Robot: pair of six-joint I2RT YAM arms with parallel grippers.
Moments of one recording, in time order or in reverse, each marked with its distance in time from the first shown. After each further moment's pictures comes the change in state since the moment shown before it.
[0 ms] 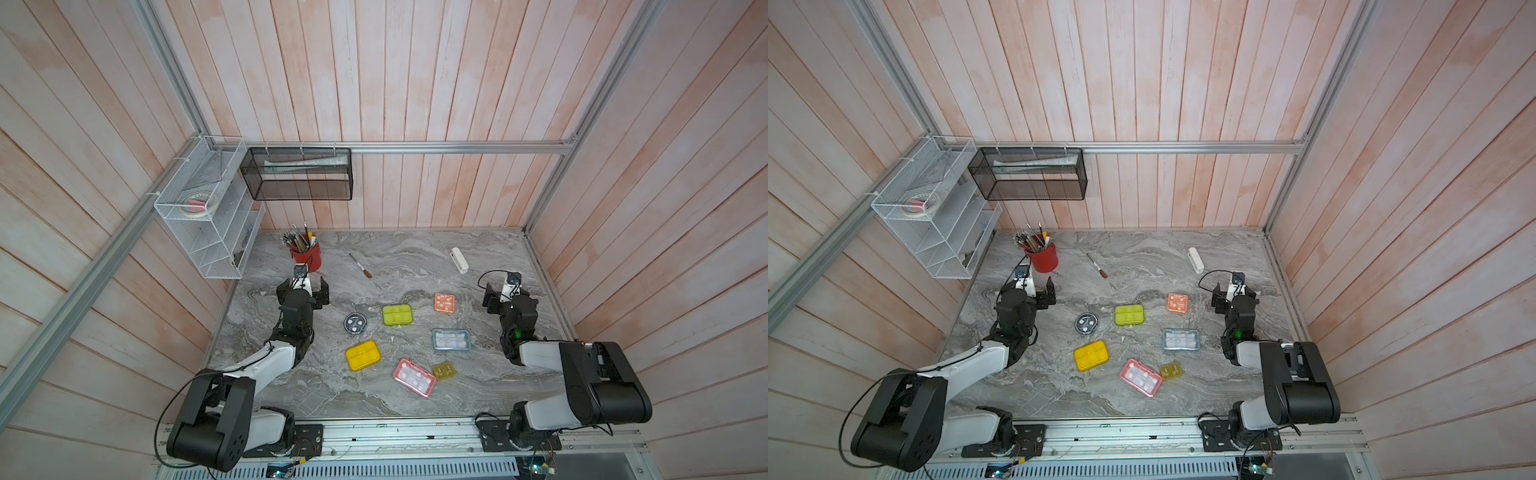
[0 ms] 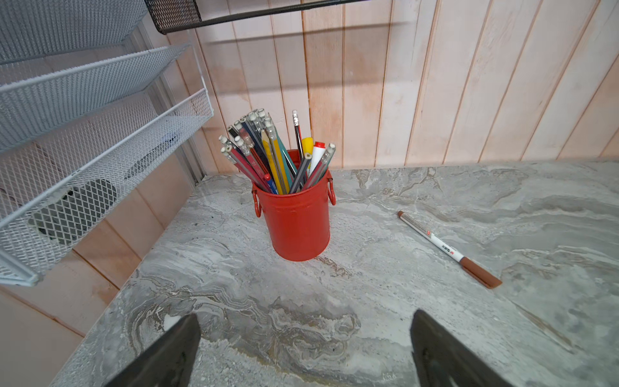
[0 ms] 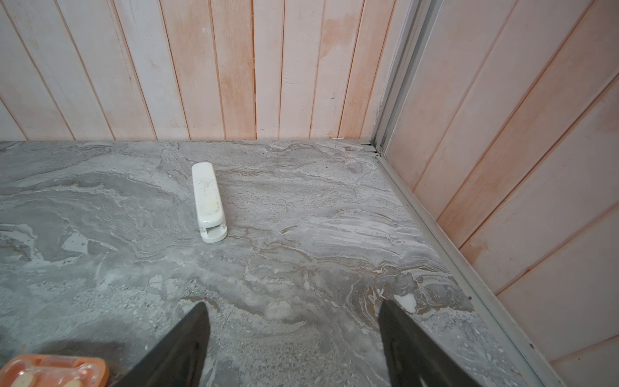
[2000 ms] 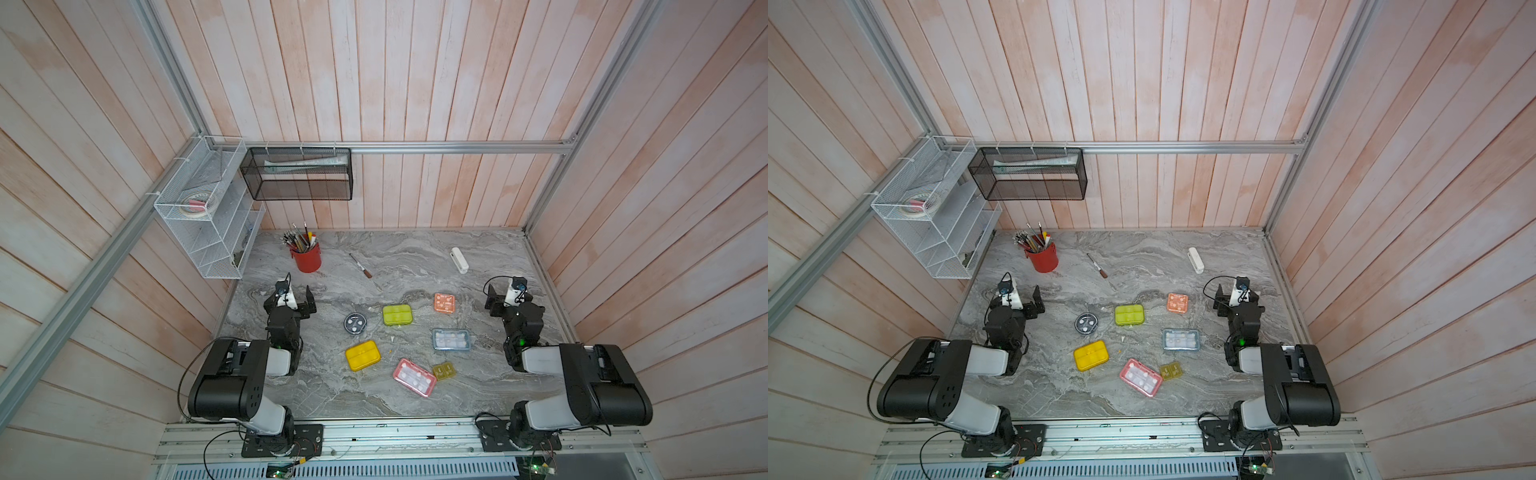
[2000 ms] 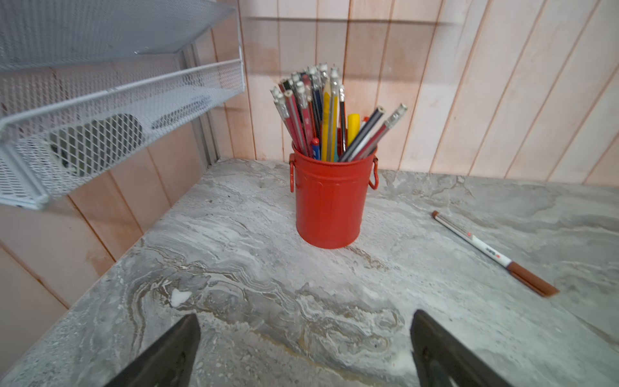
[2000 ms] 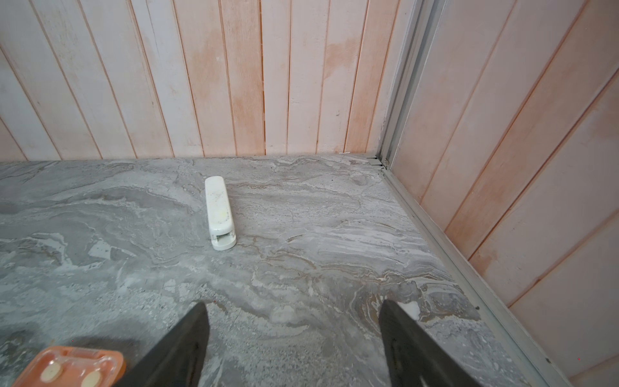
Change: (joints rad) left arm 0.181 0.219 -0.191 0.478 0.182 -0.056; right arm -0.040 -0.007 -0.088 0.150 -0.102 0.009
